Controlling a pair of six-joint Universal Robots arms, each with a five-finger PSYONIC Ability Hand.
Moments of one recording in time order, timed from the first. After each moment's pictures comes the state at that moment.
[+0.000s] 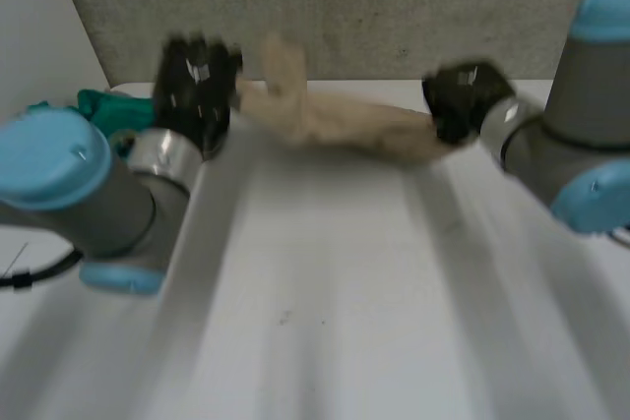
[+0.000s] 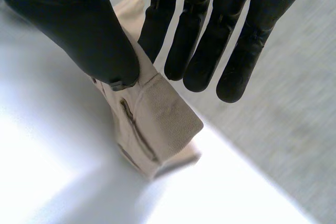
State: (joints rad) left arm 4.22 -1.98 -1.52 3.72 -1.59 3.60; right arm 1.96 -0.98 1.00 0.19 1.45 2.76; left_hand 1.16 1.20 1.19 1.20 0.97; right_hand 0.98 1.17 1.19 1.19 0.99
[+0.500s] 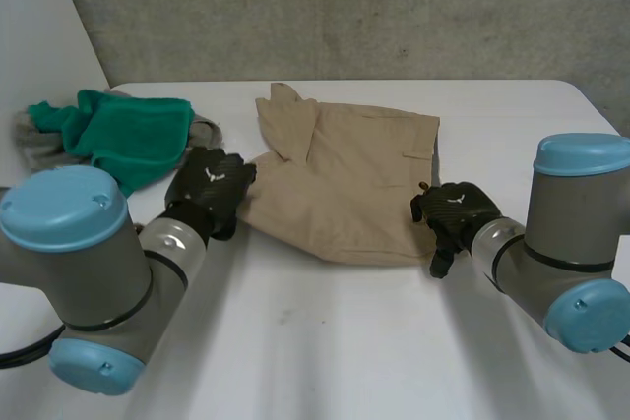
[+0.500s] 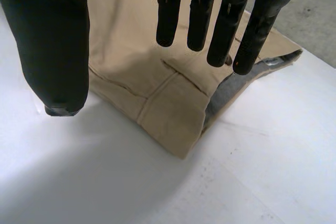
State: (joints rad) left arm 4.19 -1.93 -1.69 3.48 -1.59 3.59; right arm 1.96 -1.02 1.49 0.01 1.44 2.80; left_hand 1.16 1.20 1.19 1.20 0.97; right_hand 0.43 0.49 0.48 0.48 0.31
